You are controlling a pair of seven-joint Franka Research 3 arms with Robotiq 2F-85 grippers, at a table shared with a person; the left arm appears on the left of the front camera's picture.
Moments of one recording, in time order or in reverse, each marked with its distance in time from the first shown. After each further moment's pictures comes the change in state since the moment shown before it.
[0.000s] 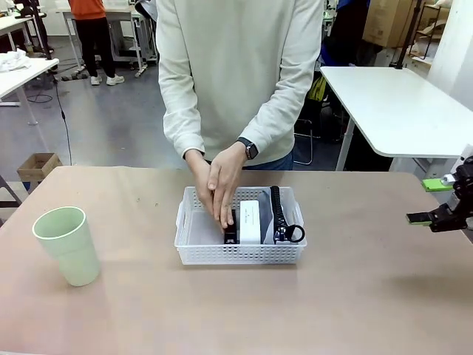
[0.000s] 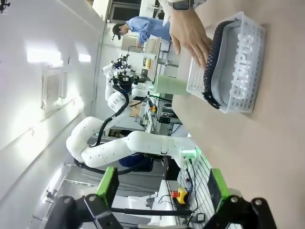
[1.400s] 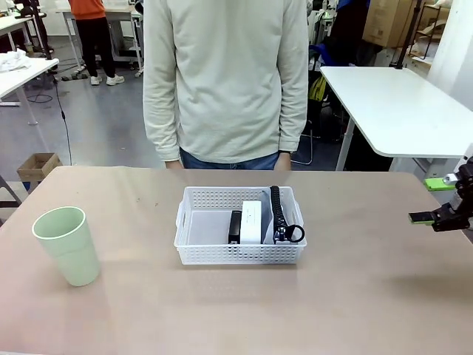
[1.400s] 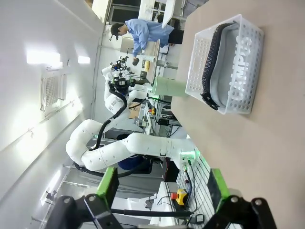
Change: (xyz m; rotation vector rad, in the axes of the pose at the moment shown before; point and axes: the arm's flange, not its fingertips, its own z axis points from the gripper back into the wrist) left arm -0.014 -0.021 -0.022 -0.047 0.132 -0.094; right arm -0.001 0.000 0.004 -0.004 -0.013 0.000
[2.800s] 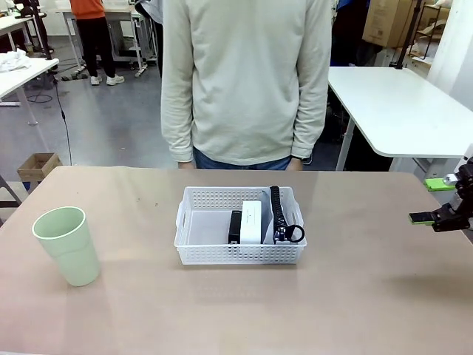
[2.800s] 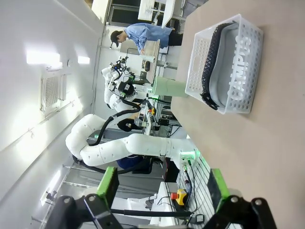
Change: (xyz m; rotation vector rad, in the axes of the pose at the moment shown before) left arm -0.016 0.038 -0.022 -0.153 0.128 -1.010; right arm 0.000 0.000 0.000 -0.001 -0.002 -0.001
